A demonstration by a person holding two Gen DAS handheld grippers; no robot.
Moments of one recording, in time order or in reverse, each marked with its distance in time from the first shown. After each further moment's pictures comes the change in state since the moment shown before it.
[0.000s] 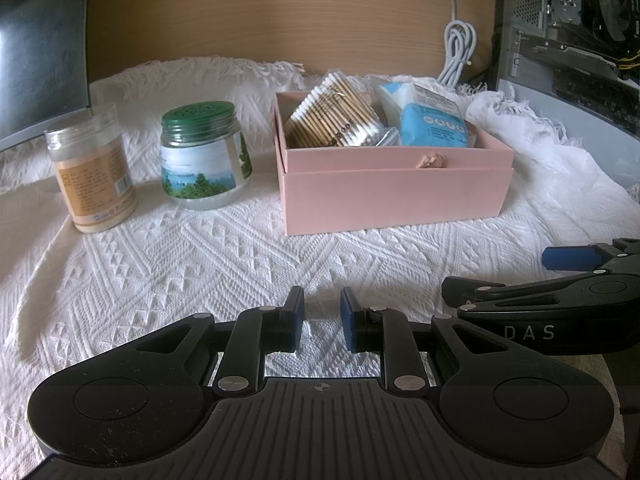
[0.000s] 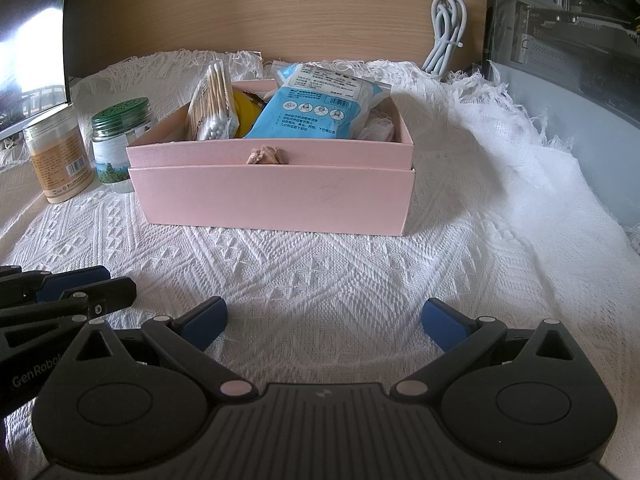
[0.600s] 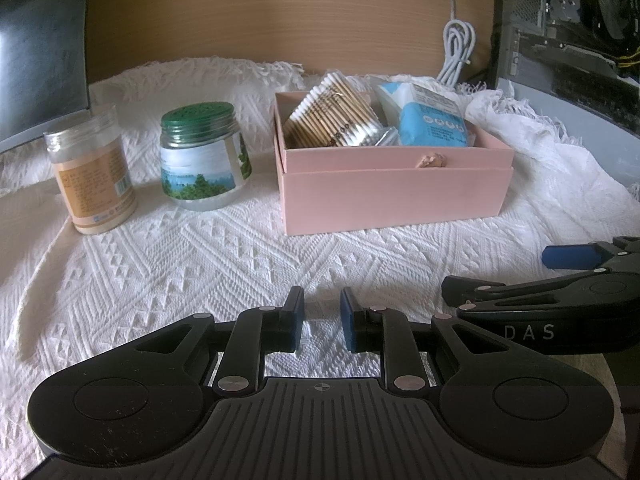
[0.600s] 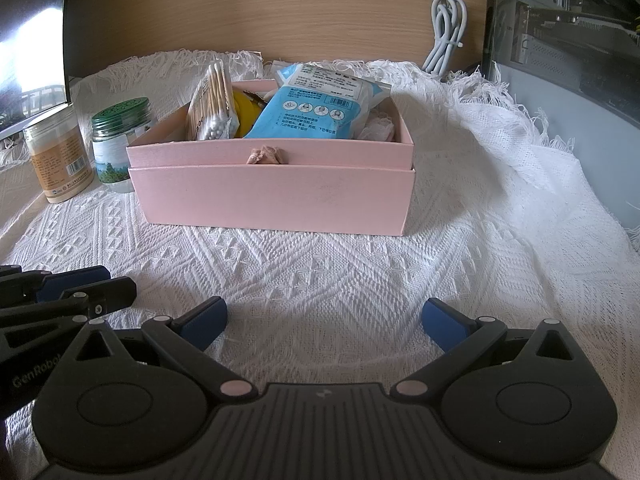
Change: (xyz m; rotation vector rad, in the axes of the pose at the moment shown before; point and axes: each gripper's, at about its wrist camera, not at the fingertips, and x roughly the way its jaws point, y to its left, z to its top) left arm 0.000 -0.001 0.000 0.007 0.000 0.001; right arm 0.000 0.000 0.000 0.000 0.000 0.000
